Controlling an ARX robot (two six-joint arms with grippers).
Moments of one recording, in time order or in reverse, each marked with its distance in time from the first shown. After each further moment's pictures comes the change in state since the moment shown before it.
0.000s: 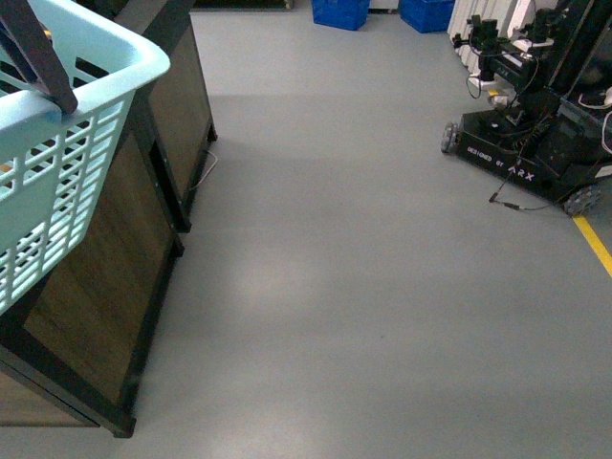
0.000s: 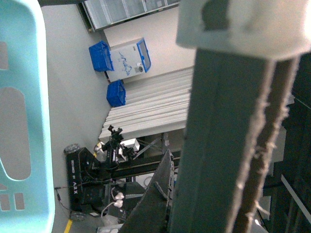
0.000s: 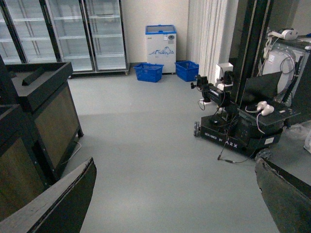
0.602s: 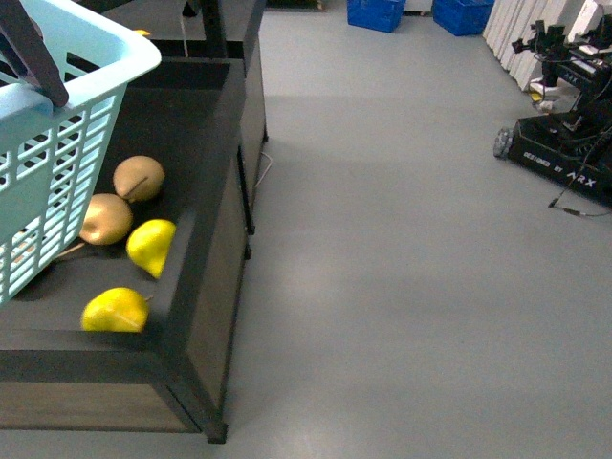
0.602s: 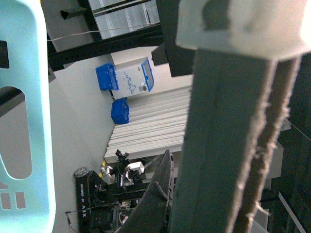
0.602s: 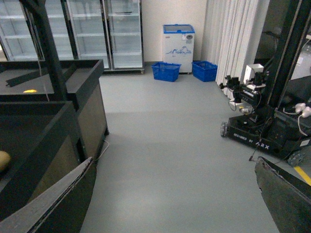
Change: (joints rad) left arm 0.003 0.002 0.000 0.000 -0.009 0.004; right arm 0.000 0.000 0.000 -0.001 -0.004 0.000
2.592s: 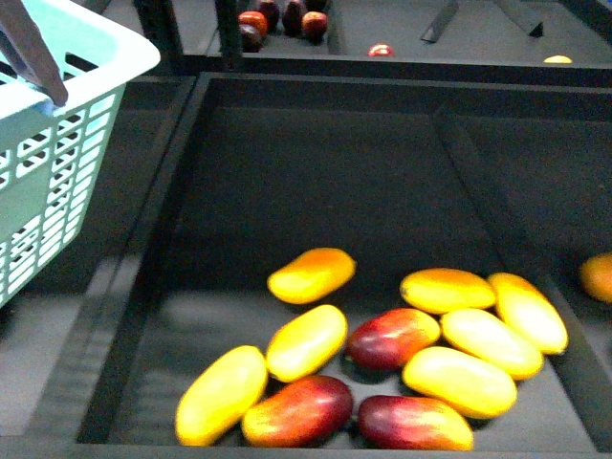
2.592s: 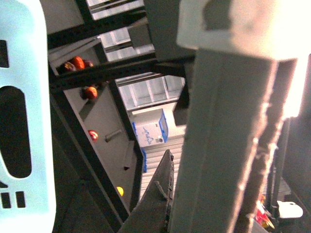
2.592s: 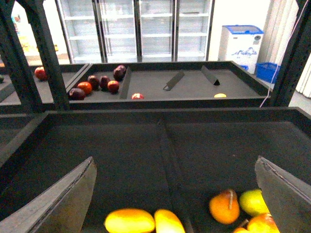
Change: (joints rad) left arm 0.002 -0.001 -0.004 0.000 0.001 -0.001; right arm 0.000 0.000 0.000 0.002 0.000 0.000
